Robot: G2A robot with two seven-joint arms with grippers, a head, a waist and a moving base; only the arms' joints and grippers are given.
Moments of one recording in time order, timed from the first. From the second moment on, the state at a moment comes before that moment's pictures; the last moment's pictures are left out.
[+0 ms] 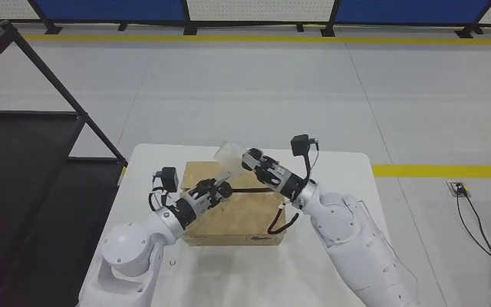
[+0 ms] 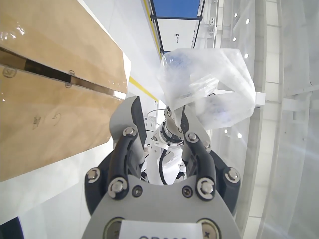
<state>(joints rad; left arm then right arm) 1.09 -1.36 -1.45 -1.87 -0.12 0.46 -0.62 -0.72 -1.37 1.10 -1.35 -0.35 -0.49 0.35</state>
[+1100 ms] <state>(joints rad) 1.08 -1.33 -1.43 -1.85 -0.20 0.40 -0.59 -0.74 -1.36 1.12 -1.39 -0.36 -0.48 0.39</state>
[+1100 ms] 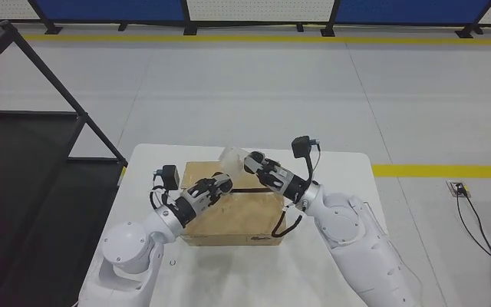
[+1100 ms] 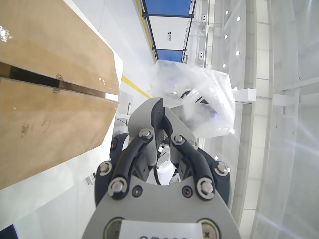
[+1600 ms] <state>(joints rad) 1.12 -1.32 -1.43 -1.86 -0.22 0.39 -0.55 -0.74 -1.38 1.10 -1.40 -0.40 -0.44 0.29</state>
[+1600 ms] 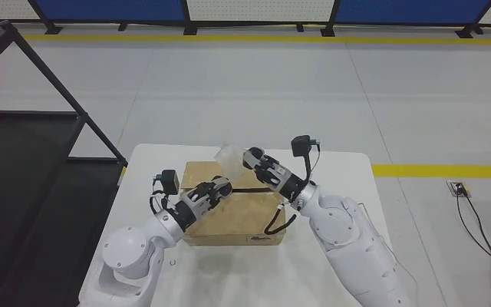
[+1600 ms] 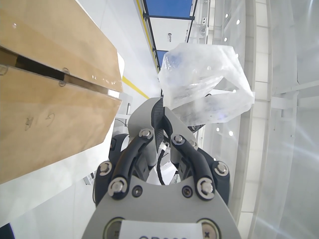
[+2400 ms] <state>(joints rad) 1.17 -1.29 -1.51 -1.88 -0.28 0.36 -0.54 -0.74 -1.39 1.10 -1.40 -0.44 -0.42 0.25</state>
